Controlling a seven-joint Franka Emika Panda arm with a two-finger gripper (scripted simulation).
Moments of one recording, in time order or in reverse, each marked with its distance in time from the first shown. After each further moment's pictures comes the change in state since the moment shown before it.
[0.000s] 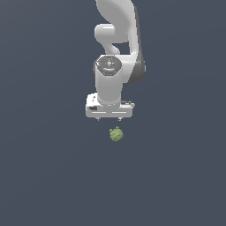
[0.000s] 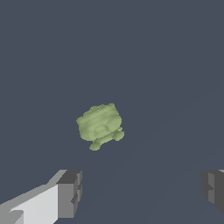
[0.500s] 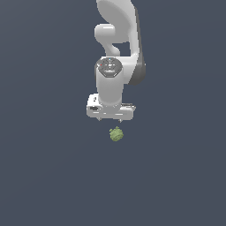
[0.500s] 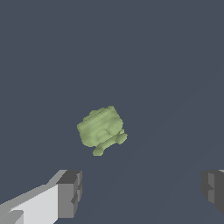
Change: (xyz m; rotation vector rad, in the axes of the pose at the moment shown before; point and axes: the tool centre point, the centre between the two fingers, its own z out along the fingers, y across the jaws) arm 0.002 -0.004 0.005 0.005 0.005 0.092
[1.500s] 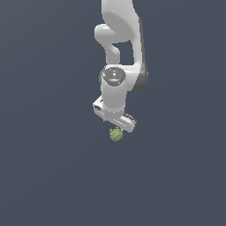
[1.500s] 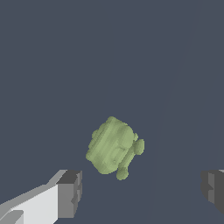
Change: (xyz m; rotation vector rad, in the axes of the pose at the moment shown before) arm 0.009 -0.018 0.027 0.026 0.021 0.489
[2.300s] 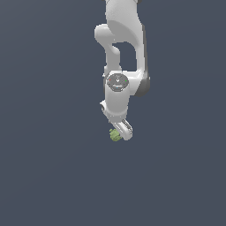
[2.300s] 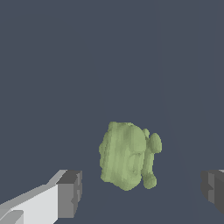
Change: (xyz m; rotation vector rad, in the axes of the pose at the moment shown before) arm -0.001 -0.014 0.022 0.021 0.016 0.410
